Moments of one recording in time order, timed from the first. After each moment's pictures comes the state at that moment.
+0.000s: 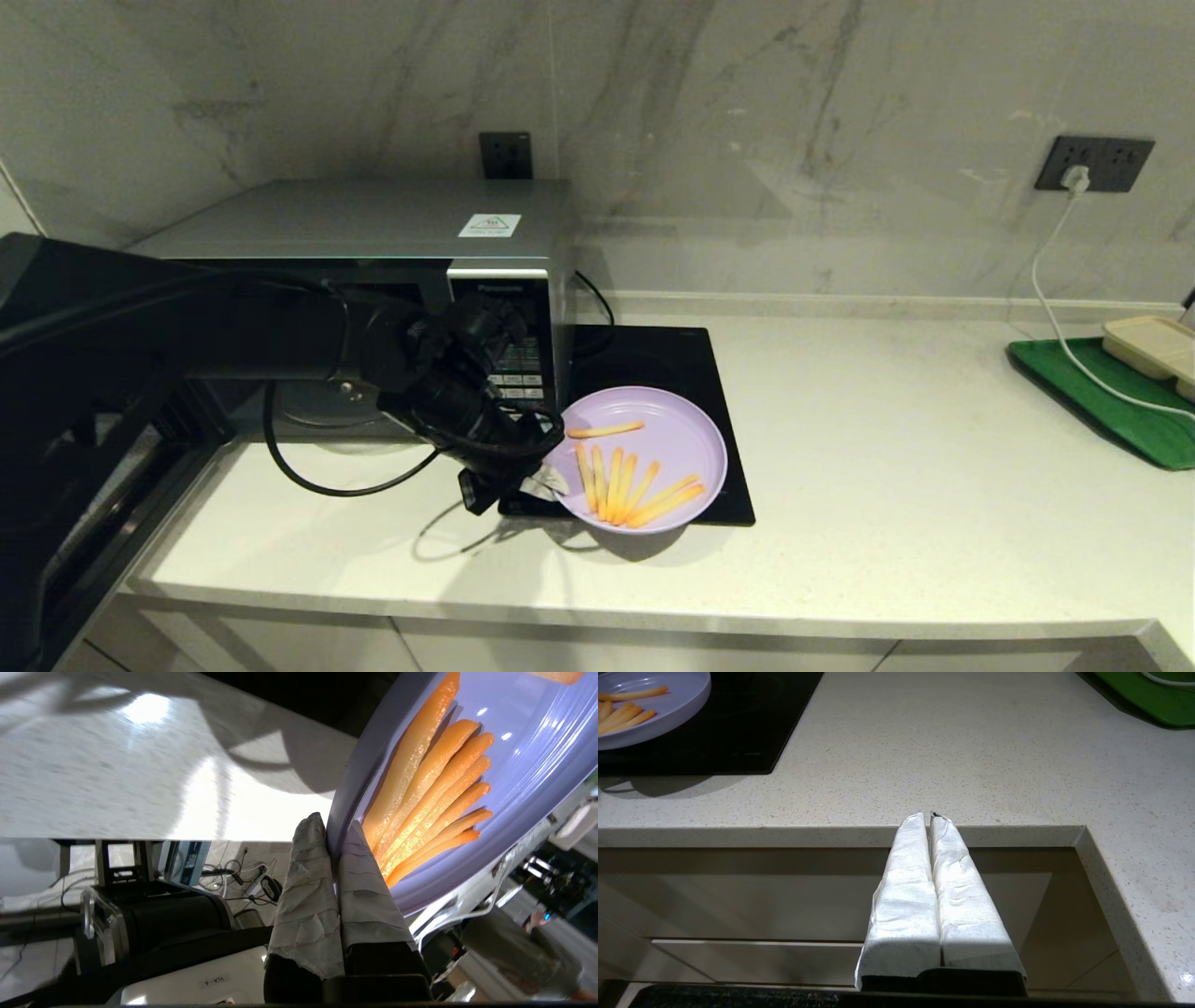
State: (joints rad) left arm -0.47 2.11 -1.60 0.59 -0.38 -0.98; right arm 0.00 0.00 -0.06 0.14 -0.04 0.09
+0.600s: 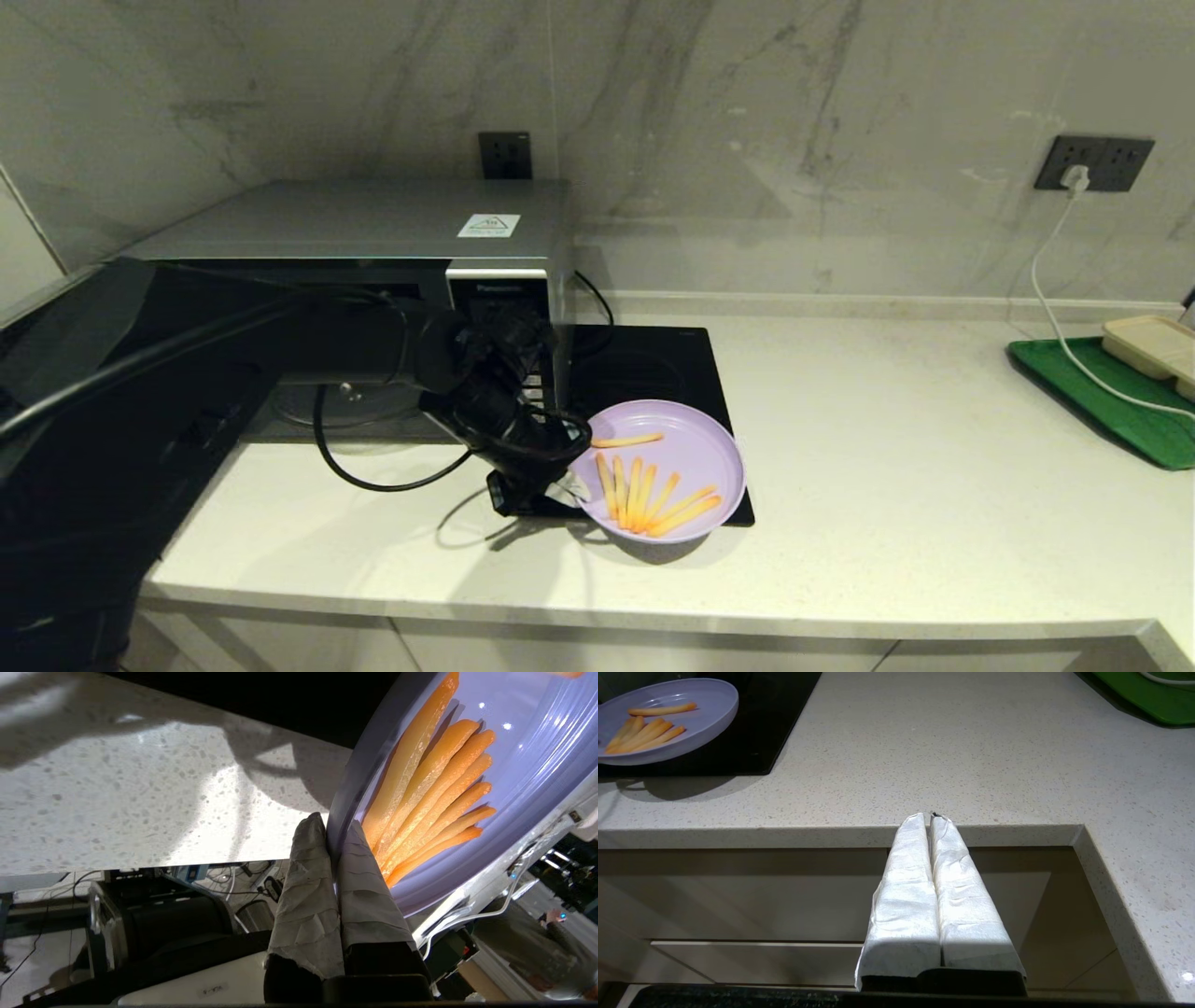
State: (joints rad) left arm -0.50 2.22 -1.73 0.65 -0.39 -0.97; right arm 0.00 0.00 -0.06 0.14 -0.04 0.09
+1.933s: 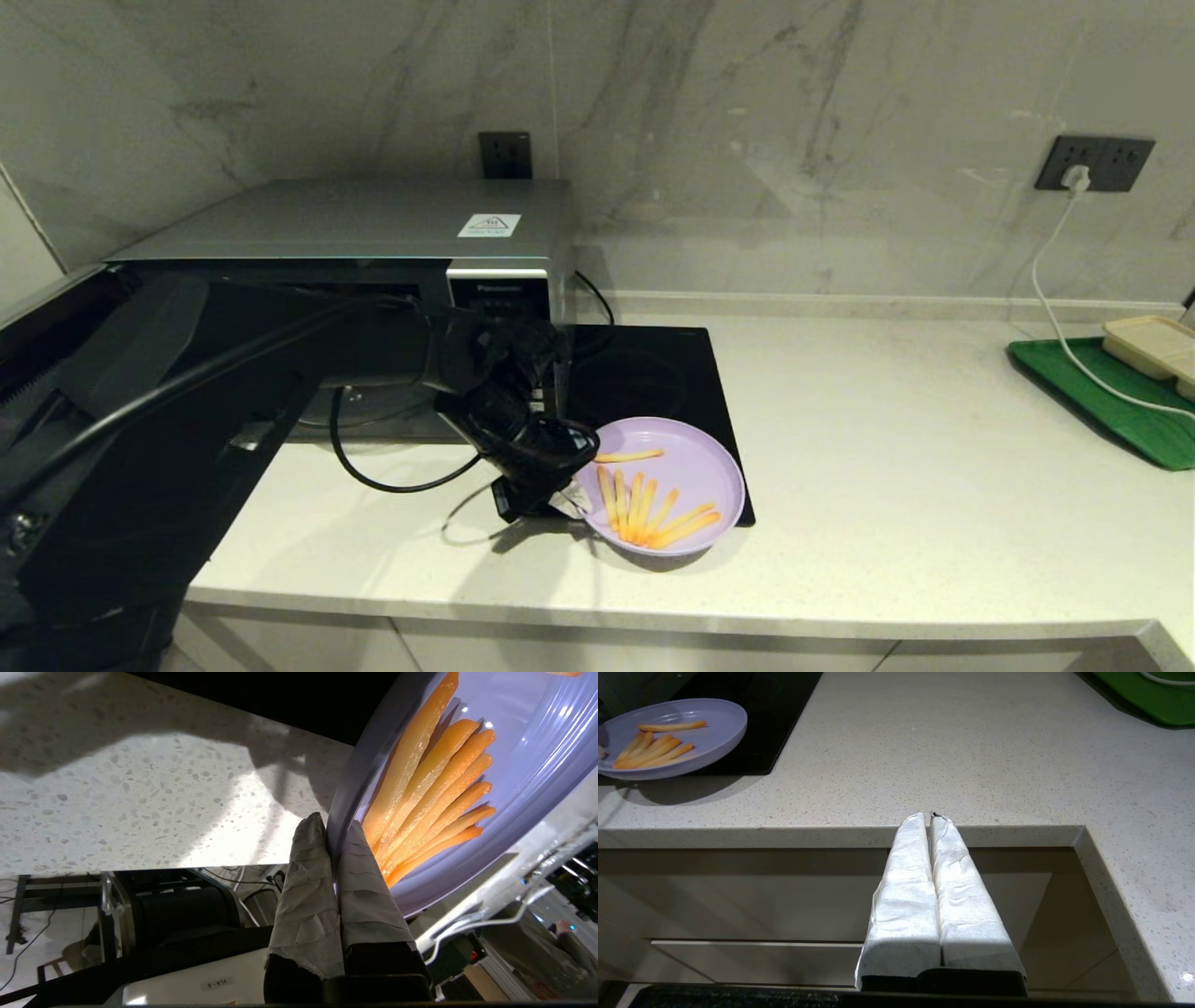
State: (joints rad) left arm -0.52 2.28 -1.81 0.74 -0.37 -0.97; right arm 0.00 0.00 -0.06 0.14 -0.04 0.09
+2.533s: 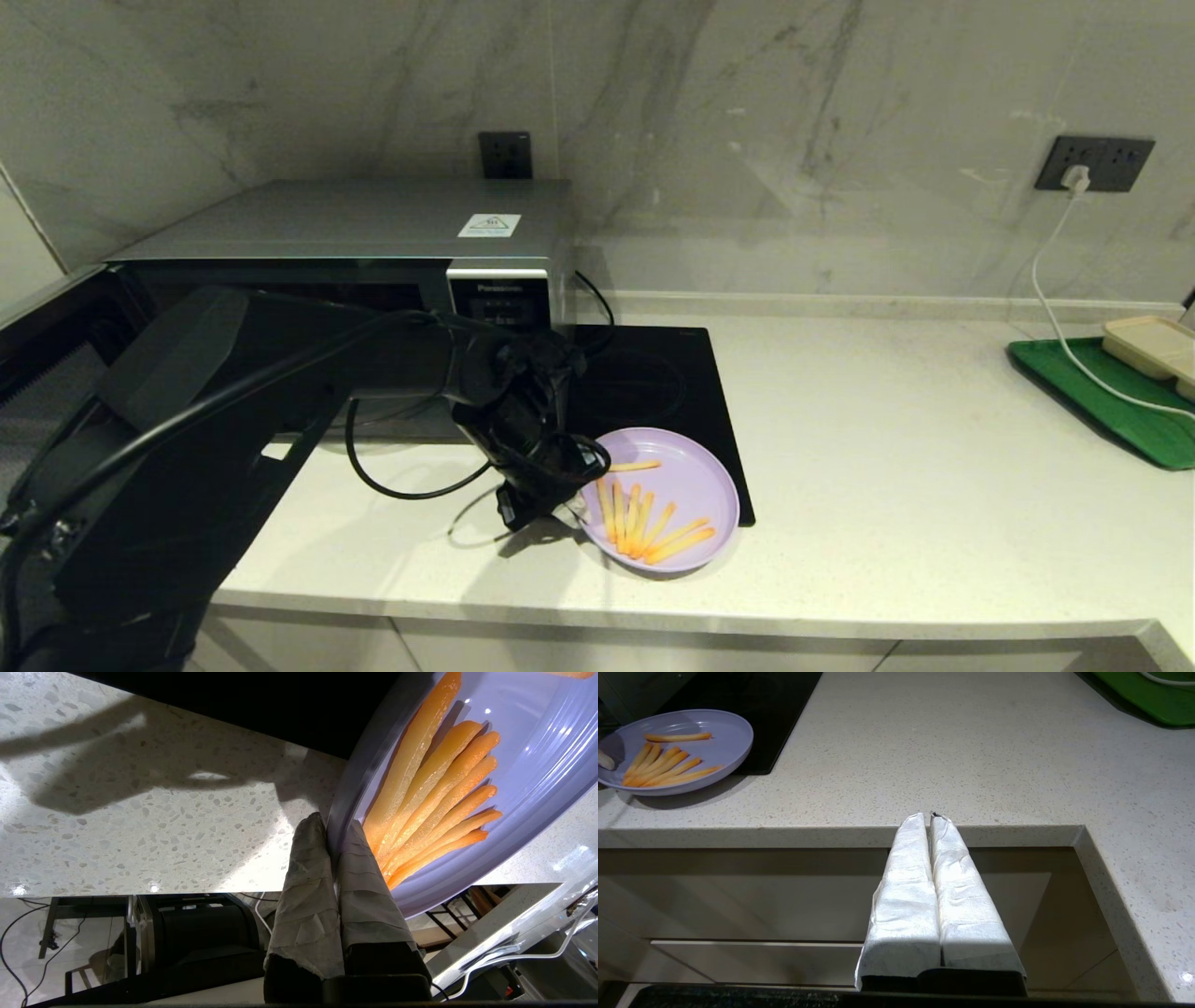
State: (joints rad) left arm -0.55 2.31 -1.81 0.74 -0.27 -0.96; right arm 0.00 0.00 -0.06 0.14 -0.04 0.09
